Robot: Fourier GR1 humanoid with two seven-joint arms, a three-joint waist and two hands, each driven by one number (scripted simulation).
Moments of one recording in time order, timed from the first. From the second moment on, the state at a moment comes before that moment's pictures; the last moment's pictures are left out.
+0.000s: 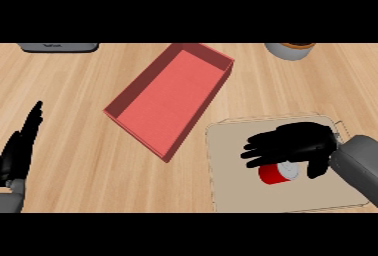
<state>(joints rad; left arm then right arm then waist) -0.08 0.49 0.00 -1.31 -0.06 0.23 0.03 -0.61 -0.76 0.82 -1.21 0.61 0.26 -0.99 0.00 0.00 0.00</state>
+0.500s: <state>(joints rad) -0.11 0.48 0.03 -1.31 -0.09 0.21 0.07 -0.54 -0.74 0.80 -1.28 0.73 0.26 -0.92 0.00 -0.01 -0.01</state>
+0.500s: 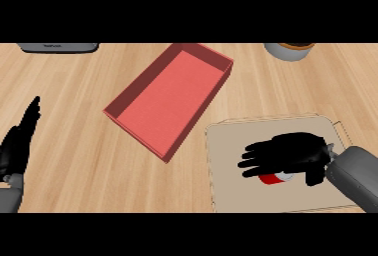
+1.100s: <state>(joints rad) -0.12 0.45 0.06 -1.31 -0.11 0.18 0.08 -0.50 -0.58 0.64 -1.19 0.77 0.14 -0.88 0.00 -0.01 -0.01</state>
